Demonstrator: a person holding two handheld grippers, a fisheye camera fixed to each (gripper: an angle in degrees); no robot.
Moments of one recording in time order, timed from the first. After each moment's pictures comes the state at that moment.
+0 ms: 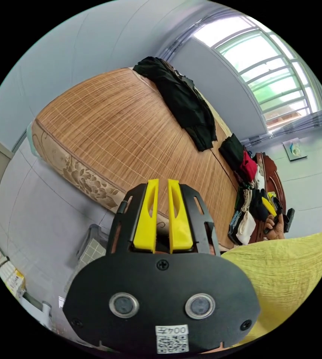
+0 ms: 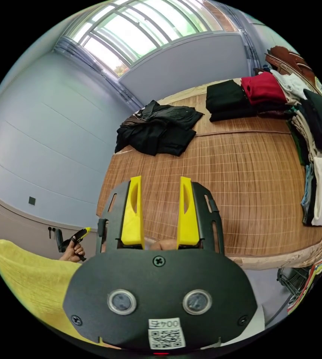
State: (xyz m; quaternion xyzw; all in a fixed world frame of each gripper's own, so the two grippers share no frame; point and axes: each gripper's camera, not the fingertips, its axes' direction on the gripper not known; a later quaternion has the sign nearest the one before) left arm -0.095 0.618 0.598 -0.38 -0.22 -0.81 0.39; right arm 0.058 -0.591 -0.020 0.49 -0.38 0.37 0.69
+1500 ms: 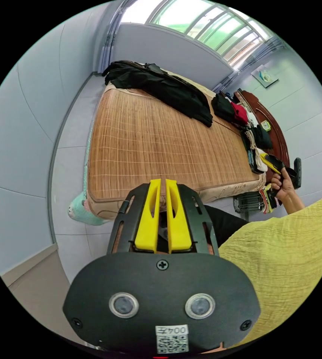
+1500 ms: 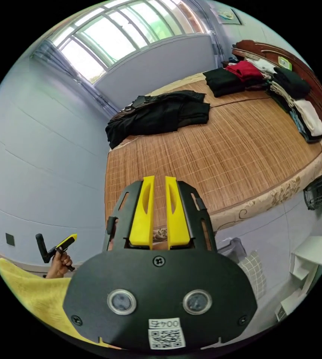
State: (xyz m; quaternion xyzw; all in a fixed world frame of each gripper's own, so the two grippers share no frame) left arm -0.233 0.969 0.232 -0.47 0.00 -0.68 0.56; right arm -0.301 -0.899 0.065 0.43 -0.35 0.54 0.63
